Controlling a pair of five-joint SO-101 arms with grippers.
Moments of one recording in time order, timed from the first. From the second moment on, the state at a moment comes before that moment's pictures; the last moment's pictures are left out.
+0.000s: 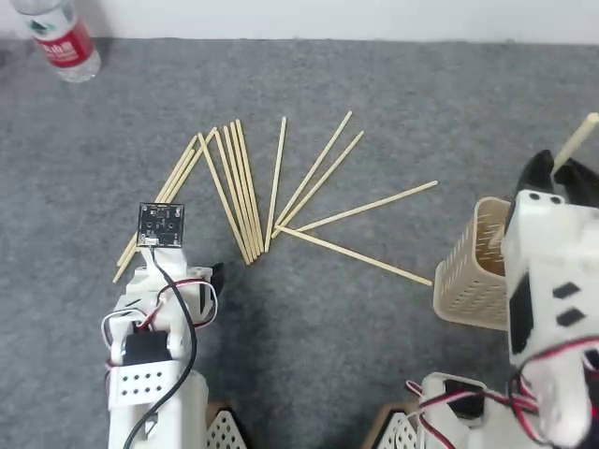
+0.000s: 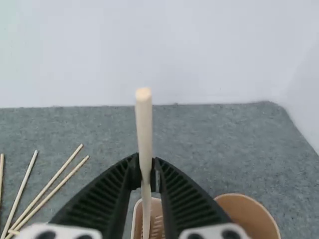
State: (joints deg) left arm -13.6 -74.2 92.8 38.8 -7.2; right arm 8.8 -39.6 -30.7 100.7 4.9
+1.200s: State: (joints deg) left arm -13.6 -74.2 92.8 38.8 -7.2; right arm 18.5 -52.7 8.6 75.0 8.2
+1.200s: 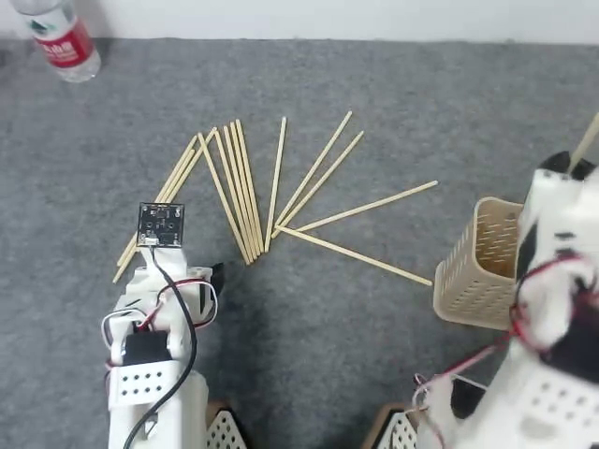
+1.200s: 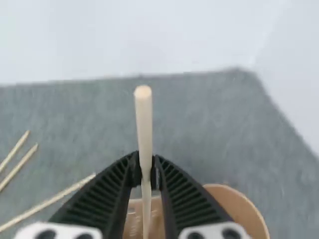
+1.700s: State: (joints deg) left arm -13.6 -74.2 92.8 38.8 -7.2; right arm 18.4 -72.6 37.9 63.6 12.4
